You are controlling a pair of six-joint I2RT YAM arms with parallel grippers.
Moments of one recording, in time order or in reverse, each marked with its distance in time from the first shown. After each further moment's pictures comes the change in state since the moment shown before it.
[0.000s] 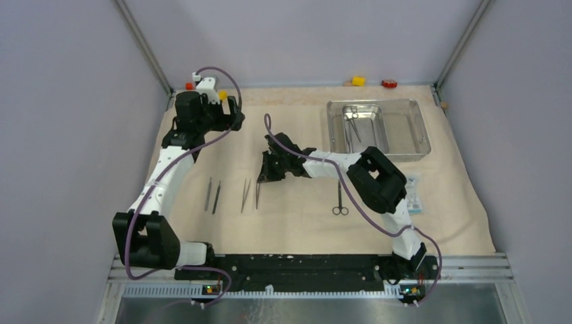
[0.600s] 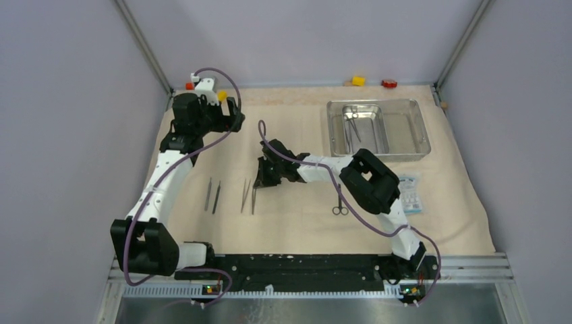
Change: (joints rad) left arm 0.000 -0.043 -0.026 0.013 0.023 0.006; right arm 0.046 0.049 0.016 0.018 0.030 0.027
